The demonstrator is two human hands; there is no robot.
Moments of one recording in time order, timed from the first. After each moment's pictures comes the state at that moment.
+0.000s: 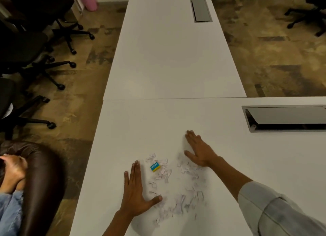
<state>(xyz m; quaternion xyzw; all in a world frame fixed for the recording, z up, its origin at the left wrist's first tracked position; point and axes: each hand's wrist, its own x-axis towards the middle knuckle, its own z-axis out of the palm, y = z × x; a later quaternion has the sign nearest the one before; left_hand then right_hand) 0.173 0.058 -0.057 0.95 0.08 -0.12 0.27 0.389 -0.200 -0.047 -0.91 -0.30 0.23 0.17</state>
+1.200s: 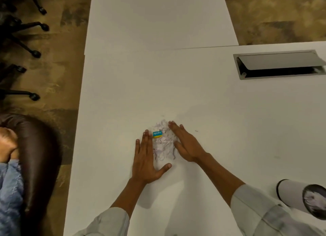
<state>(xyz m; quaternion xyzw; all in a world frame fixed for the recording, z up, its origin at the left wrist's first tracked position) 0.109 -0.008 -0.063 0.95 0.00 -0.07 0.30 0.206 -0.199 -0.051 -0.86 -0.27 0.19 0.39</state>
